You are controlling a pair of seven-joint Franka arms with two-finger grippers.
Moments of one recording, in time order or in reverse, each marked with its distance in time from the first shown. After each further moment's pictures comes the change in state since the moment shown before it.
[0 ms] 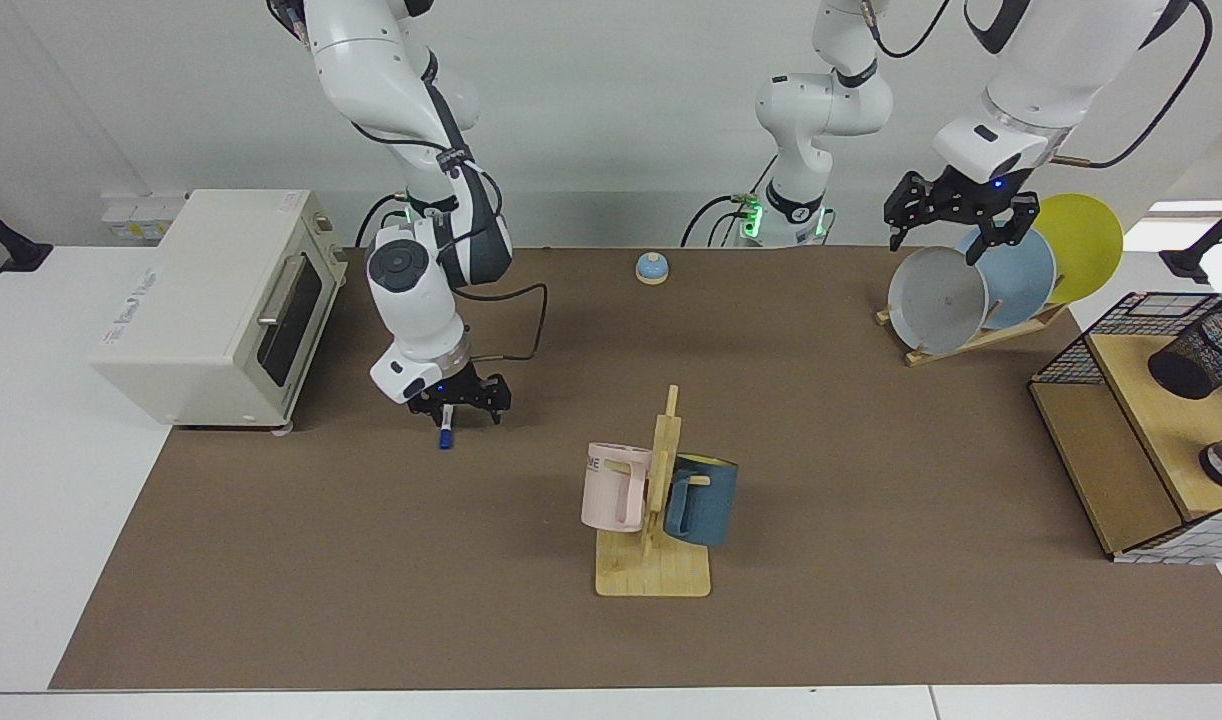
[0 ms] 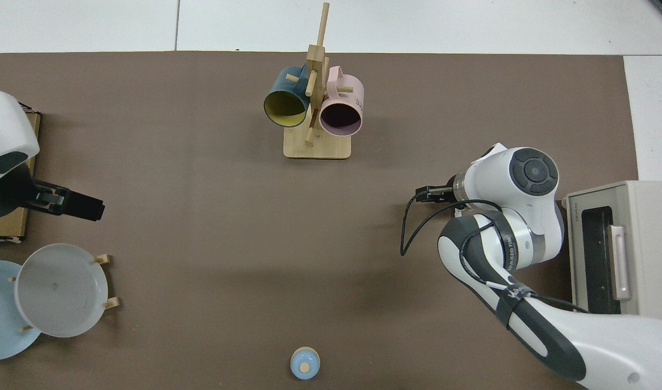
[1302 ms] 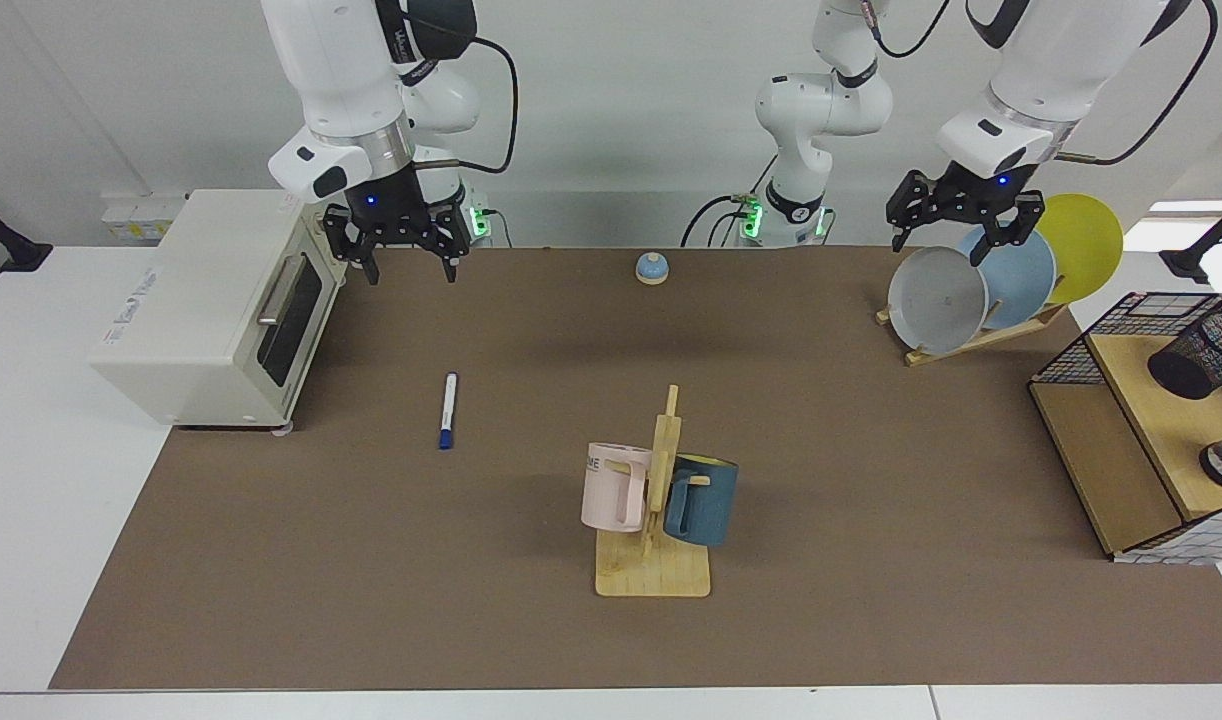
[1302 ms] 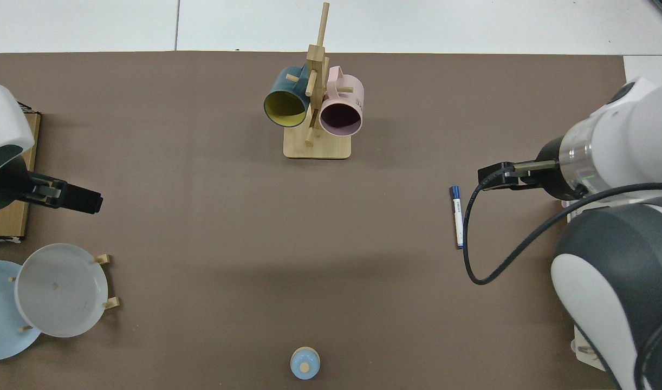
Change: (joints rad) left arm 0.000 0.011 -0.001 0.027 0.000 0.012 0.000; right arm -0.019 -0.280 0.015 0.447 0.025 -0.724 -0.039
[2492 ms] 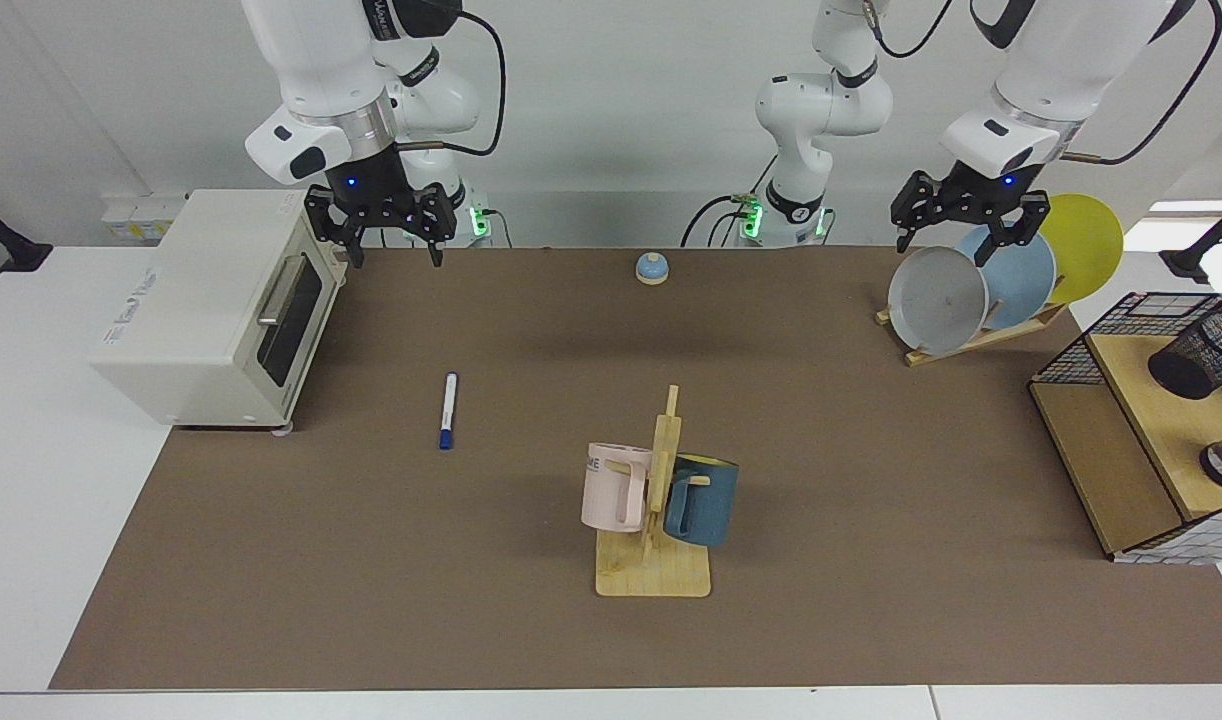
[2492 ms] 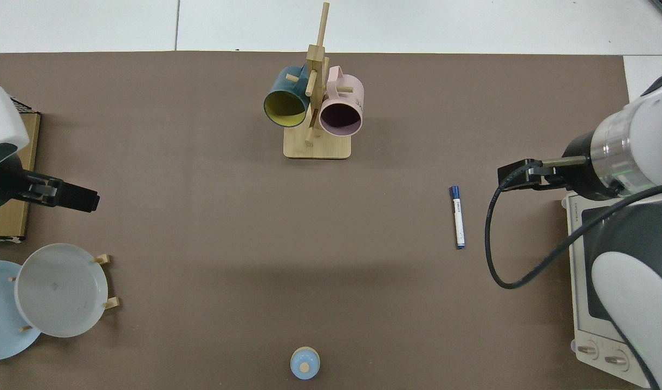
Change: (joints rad) left arm 0.000 0.000 0.007 0.000 0.000 0.006 0.001; right arm -0.007 0.009 -0.012 0.096 -0.001 -0.113 0.000
